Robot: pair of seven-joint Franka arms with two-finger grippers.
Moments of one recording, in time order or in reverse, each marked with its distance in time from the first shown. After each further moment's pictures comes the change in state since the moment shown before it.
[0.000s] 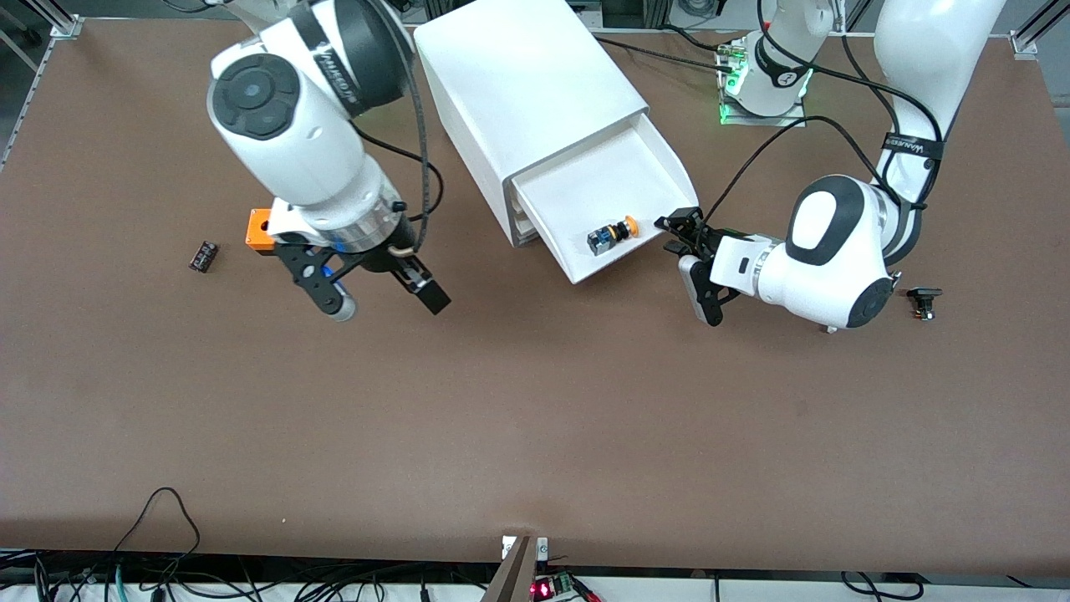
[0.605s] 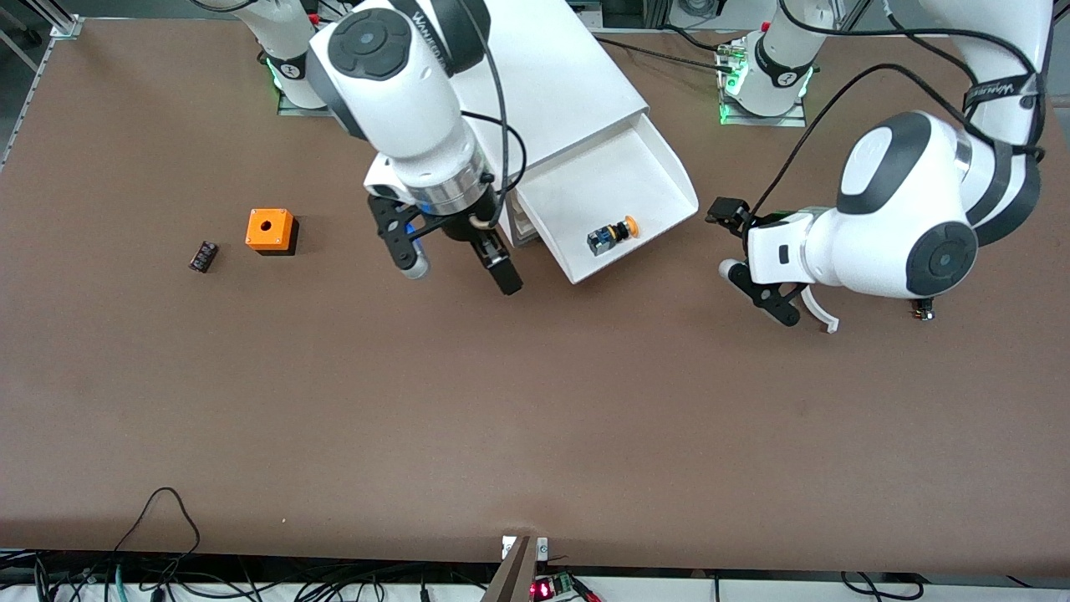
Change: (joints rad) left arm -0.027 -0.072 -0.011 0.264 0.429 -0.190 -0.493; right arm 0.136 0.020 0.000 0.003 0.000 0.127 0.356
